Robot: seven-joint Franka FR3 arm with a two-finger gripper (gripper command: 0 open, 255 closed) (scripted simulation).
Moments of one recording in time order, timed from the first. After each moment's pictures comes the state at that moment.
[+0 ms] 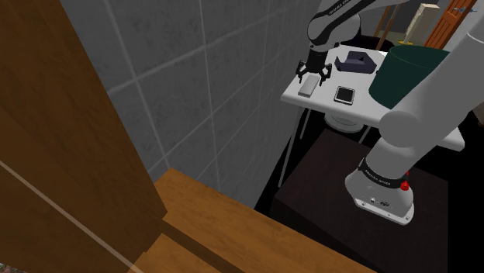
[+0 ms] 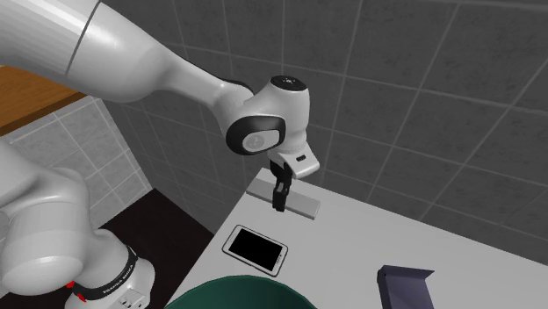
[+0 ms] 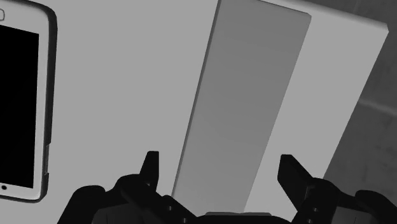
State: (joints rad) arm -0.43 -0.10 -0.16 -2.41 -0.05 2.31 0.65
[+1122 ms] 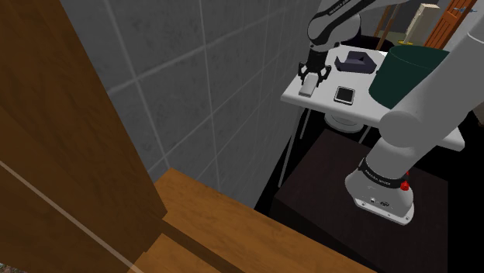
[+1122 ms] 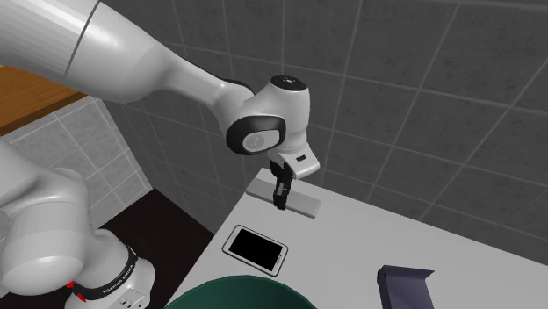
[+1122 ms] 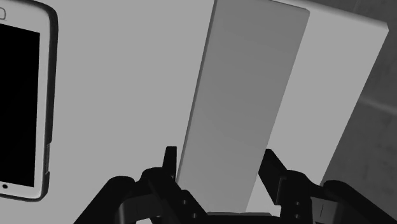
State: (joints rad) arm -0.43 -0.10 -0.16 -2.41 -0.05 2.30 0.65
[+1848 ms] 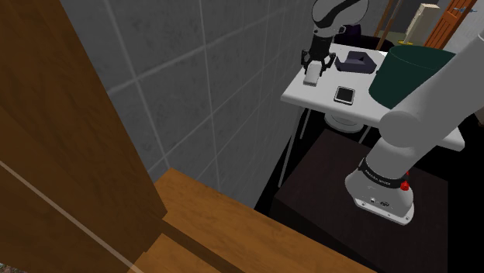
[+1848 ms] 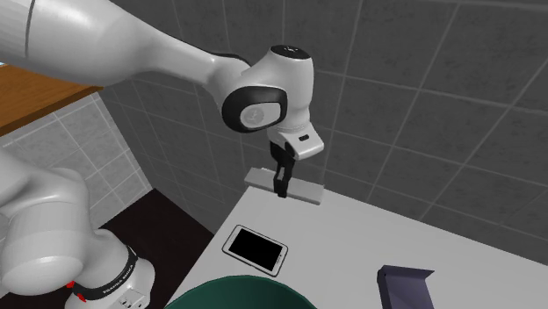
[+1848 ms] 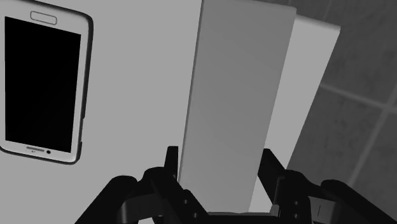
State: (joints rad) arm -0.43 -0.18 -0.15 -2.34 -0.06 2.16 0.65
